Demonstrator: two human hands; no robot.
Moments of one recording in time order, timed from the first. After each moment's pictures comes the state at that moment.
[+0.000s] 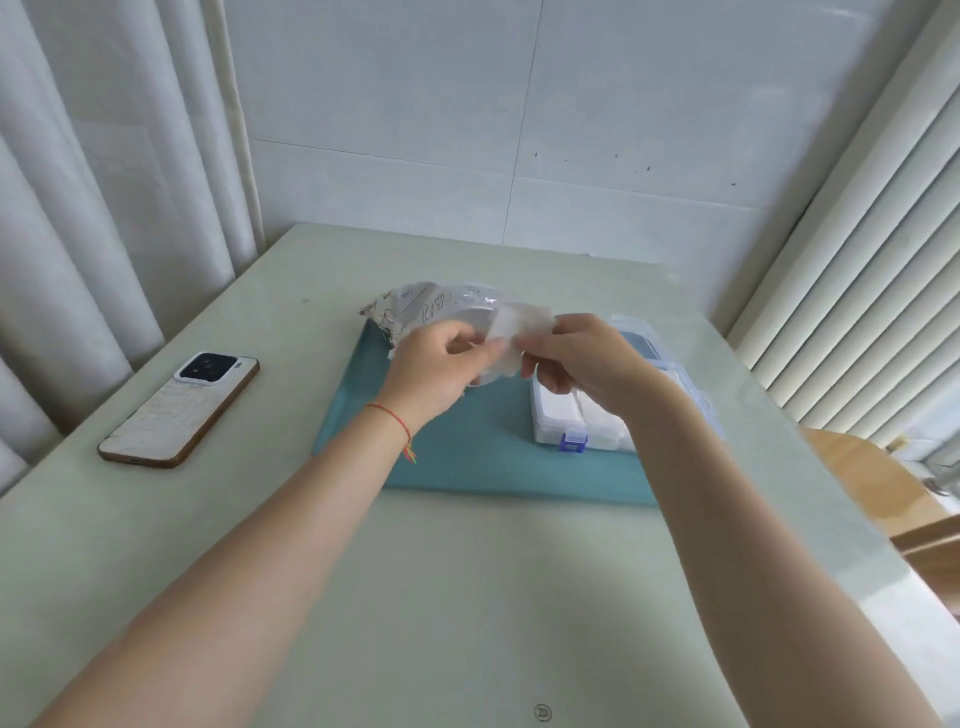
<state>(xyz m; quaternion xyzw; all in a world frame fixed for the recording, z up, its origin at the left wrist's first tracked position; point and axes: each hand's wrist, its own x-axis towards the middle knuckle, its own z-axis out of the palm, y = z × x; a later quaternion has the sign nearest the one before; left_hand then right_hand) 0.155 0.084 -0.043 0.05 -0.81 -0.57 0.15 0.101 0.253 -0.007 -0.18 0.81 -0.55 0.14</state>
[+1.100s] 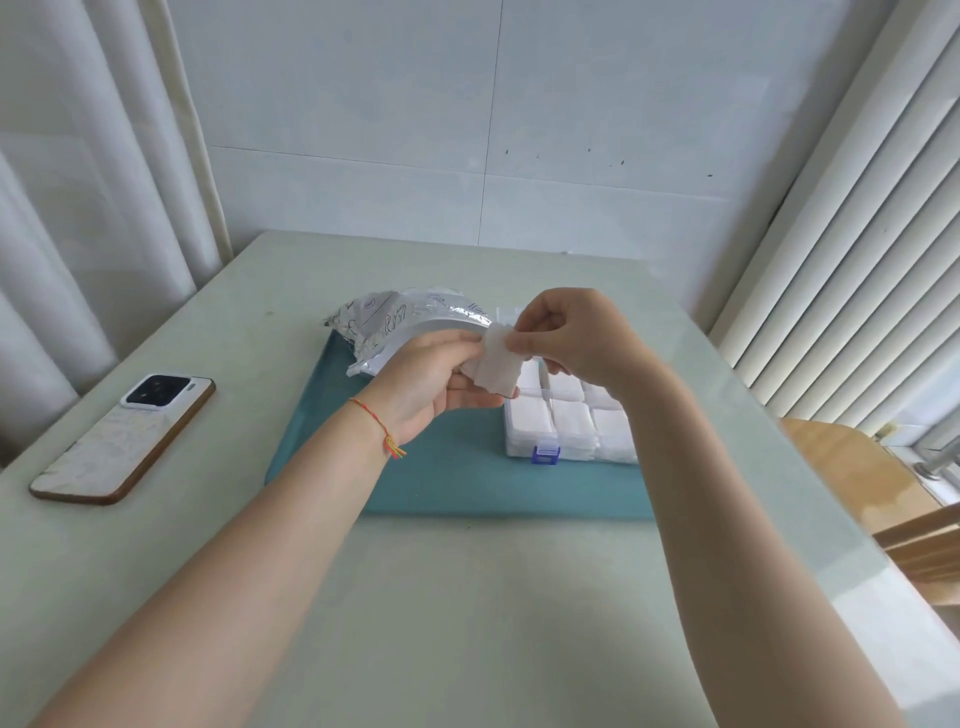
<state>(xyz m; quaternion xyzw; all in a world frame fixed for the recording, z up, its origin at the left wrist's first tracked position) 0.138 0.108 -0.030 0.01 -0.62 -0.78 -0.06 0.088 0.277 0.014 -0.20 0.88 -0.43 0.02</state>
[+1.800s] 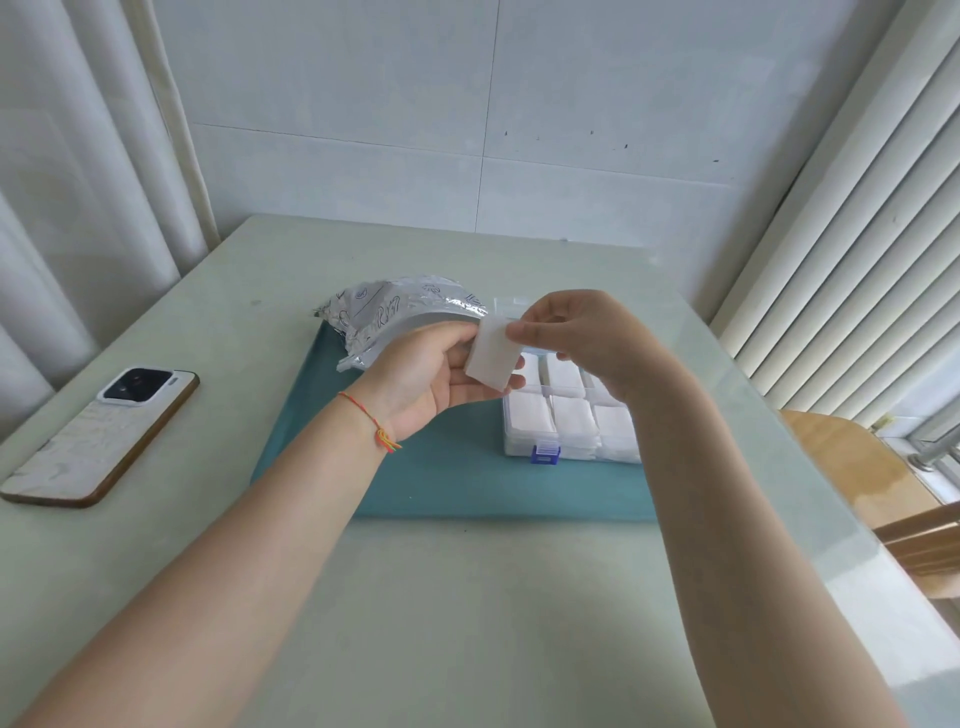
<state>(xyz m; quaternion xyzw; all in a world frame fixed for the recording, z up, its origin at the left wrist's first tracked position) 0.130 0.107 -0.029 0.01 -0.55 -0.83 -0.11 0.079 0.283 0.008 -0.15 0.86 -0.48 0.09</state>
